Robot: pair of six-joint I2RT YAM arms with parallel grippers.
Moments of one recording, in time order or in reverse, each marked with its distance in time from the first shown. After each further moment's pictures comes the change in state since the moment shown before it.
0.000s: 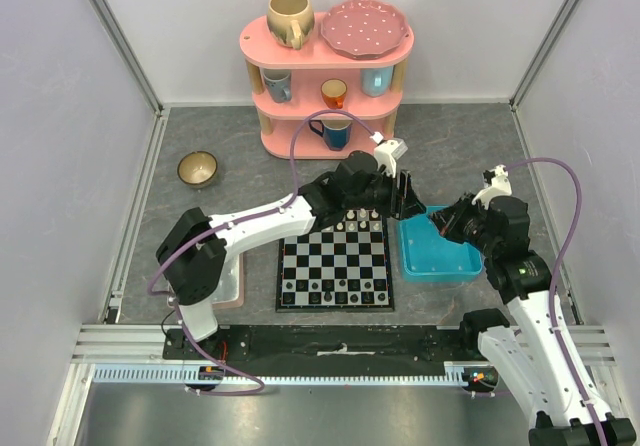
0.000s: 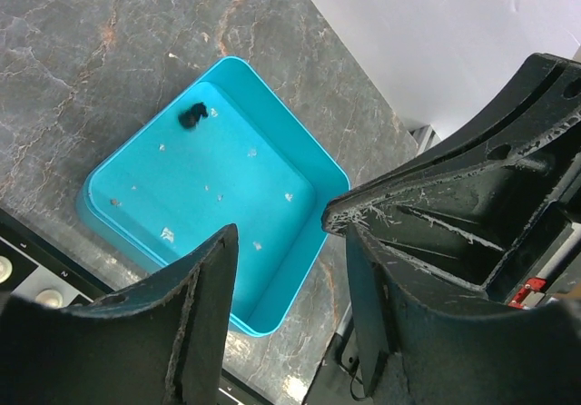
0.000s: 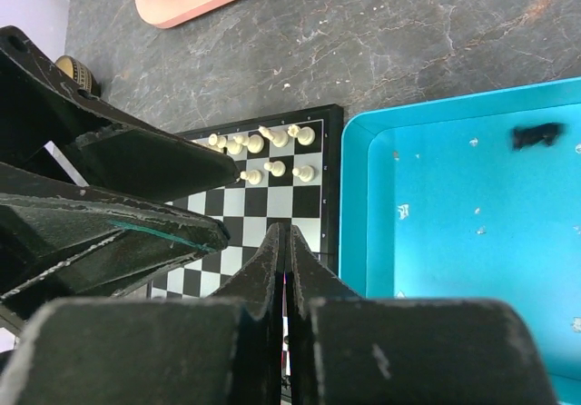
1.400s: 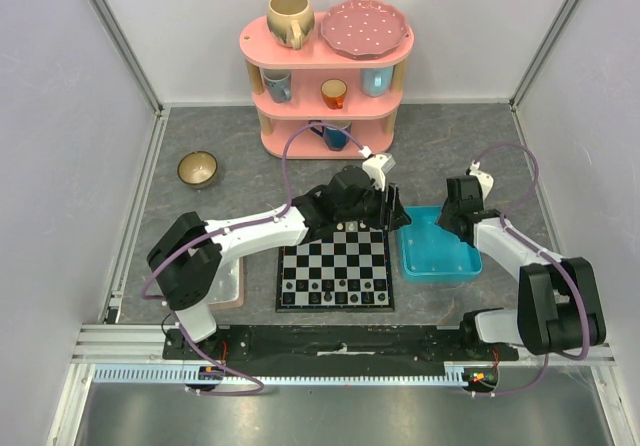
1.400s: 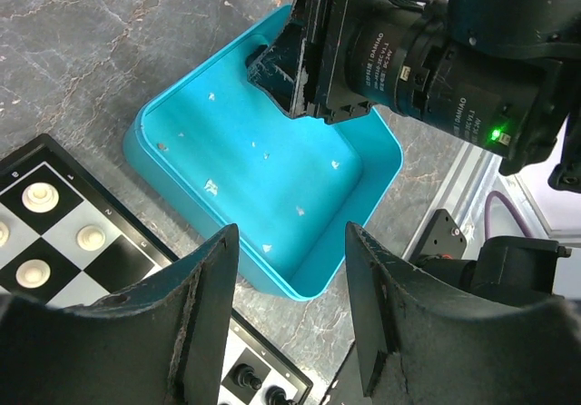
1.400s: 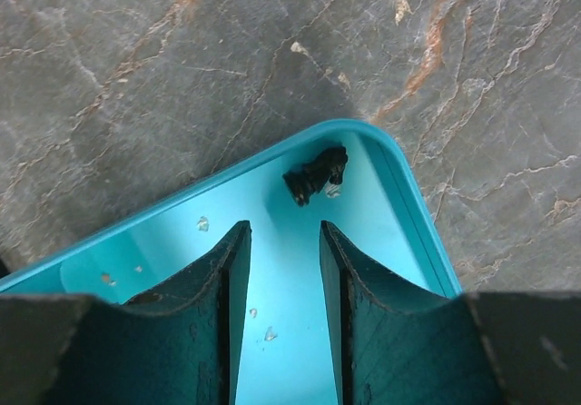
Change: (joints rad) left arm -0.009 -0.052 -0.144 0.019 -0.080 0.008; right arm -0.005 0.679 -0.008 0.221 0.533 -0.066
